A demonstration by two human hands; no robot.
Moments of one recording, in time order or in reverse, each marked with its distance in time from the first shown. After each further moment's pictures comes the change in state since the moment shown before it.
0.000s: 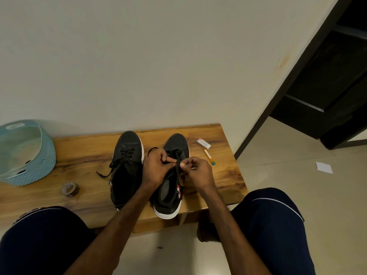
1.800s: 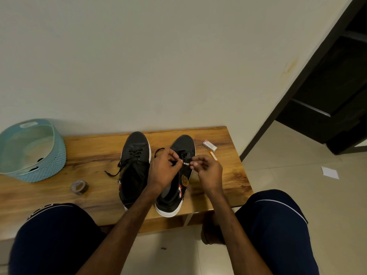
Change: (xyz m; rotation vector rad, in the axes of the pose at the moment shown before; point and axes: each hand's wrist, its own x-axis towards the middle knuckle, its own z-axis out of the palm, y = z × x) left_hand -0.008 0.014 -0.007 0.191 0.009 0.005; right_hand 0.005 0.008 0.005 0.145 0.123 -0.107
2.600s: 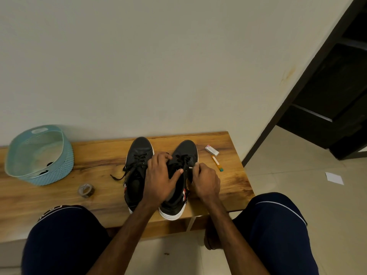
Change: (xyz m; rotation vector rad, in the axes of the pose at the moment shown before) left_hand -0.024 -0.009 -0.014 0.293 0.140 0.177; right_hand -0.008 -0.004 0.014 -0.733 0.036 -0.110
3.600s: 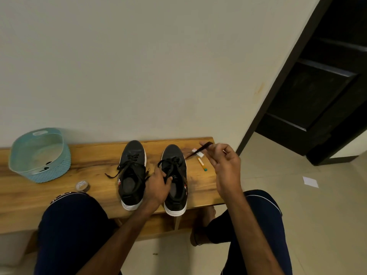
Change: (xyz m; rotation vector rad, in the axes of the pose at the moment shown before) left_hand -0.032 0.023 0.011 -0.078 -0.188 -0.277; right_hand -0.060 -0.040 -0.164 1.188 0.031 -0.091
